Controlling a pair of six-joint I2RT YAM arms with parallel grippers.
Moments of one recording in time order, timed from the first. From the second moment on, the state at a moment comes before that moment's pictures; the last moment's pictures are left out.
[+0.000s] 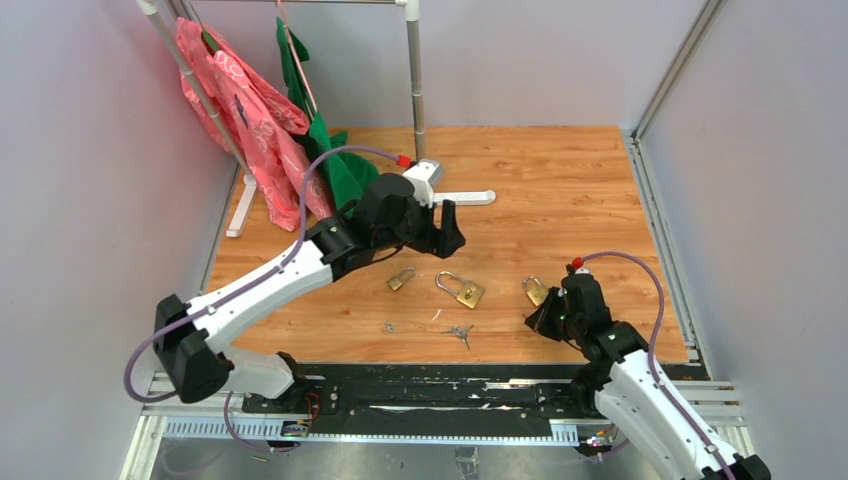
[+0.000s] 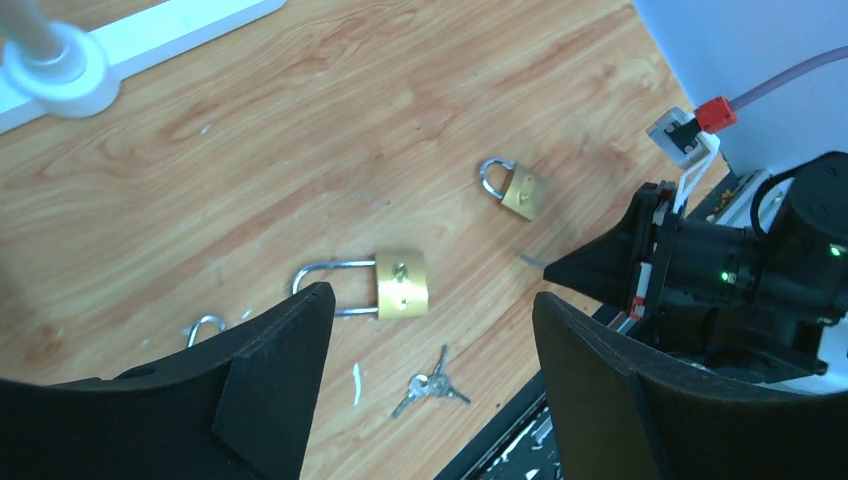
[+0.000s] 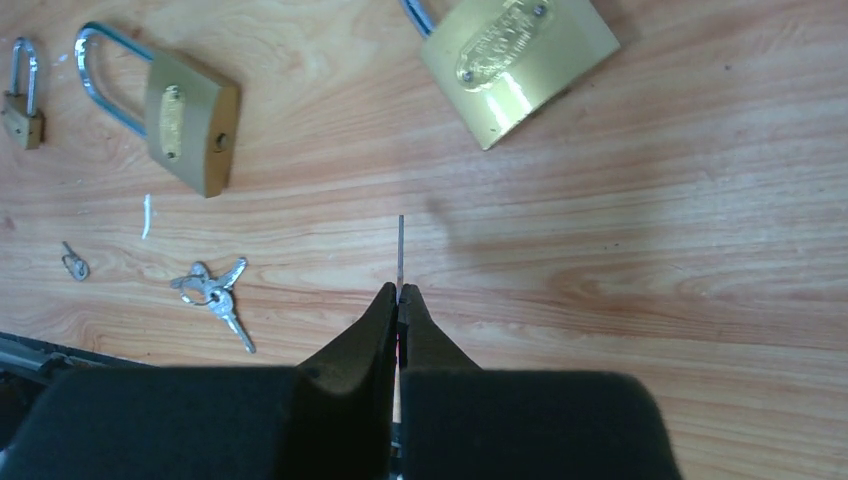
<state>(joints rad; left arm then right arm) -0.84 1.36 1.23 -0.35 0.04 -0.42 0.39 0.54 0.30 -0.58 -0.05 0.69</state>
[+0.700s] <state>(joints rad) -0.84 1.08 1.15 -0.47 -0.14 -0.42 0.33 0.51 0.49 -0.69 0.05 0.61</state>
